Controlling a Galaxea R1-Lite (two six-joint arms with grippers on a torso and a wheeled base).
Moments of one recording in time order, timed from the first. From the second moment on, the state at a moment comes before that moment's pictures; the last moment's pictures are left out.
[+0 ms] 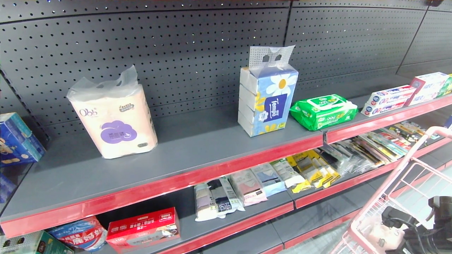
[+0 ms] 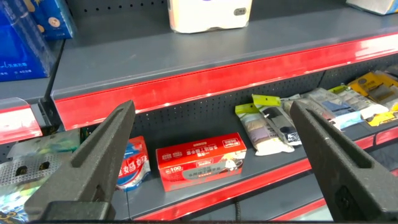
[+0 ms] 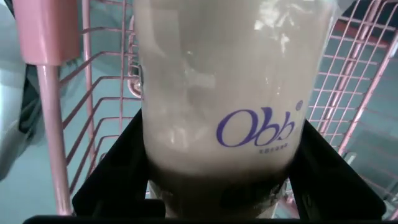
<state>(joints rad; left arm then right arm) 0.00 0.00 0.00 0.00 -0.01 0.00 -0.59 2.26 -0.40 -0.66 0.19 -1.17</state>
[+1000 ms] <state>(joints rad) 0.00 0.00 0.00 0.00 -0.01 0.00 -0.83 2.00 -0.43 -0.65 0.17 -1.08</state>
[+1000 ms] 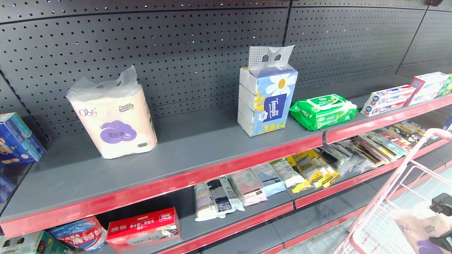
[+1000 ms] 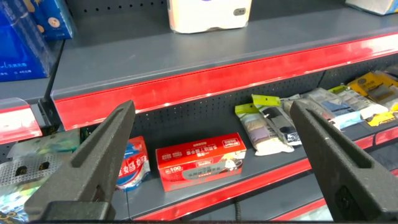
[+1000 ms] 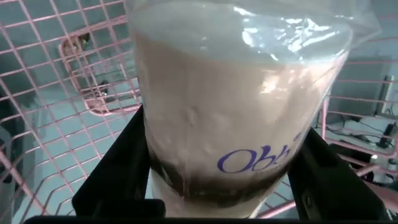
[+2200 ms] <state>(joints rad) 0.00 0.00 0.00 0.00 -0.01 0.00 -0.32 1.29 -0.44 -0.40 -0.02 -0.50</state>
